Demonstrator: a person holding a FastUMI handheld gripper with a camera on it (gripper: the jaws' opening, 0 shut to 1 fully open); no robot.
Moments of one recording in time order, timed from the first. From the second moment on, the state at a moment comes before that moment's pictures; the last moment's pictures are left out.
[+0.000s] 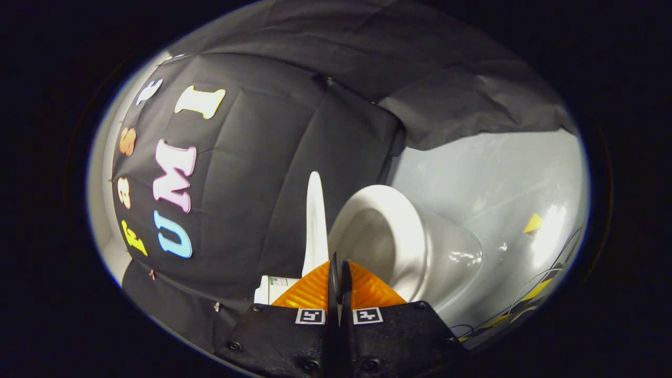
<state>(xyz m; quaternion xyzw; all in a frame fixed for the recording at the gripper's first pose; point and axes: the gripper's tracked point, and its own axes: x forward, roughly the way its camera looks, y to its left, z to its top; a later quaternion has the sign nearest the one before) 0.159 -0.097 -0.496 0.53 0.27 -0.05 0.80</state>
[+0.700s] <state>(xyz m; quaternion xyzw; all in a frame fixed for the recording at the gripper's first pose) 0.174 0.021 -0.354 0.31 0.25 -0.01 0.92</state>
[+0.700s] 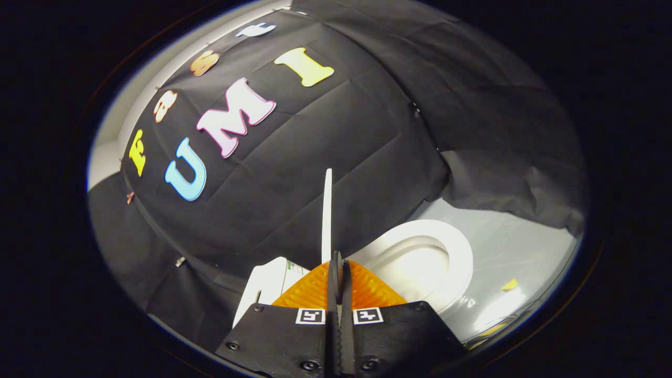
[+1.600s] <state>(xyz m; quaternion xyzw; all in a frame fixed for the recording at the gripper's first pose) 0.175 0.158 -0.293 0.07 0.25 0.01 0.97</state>
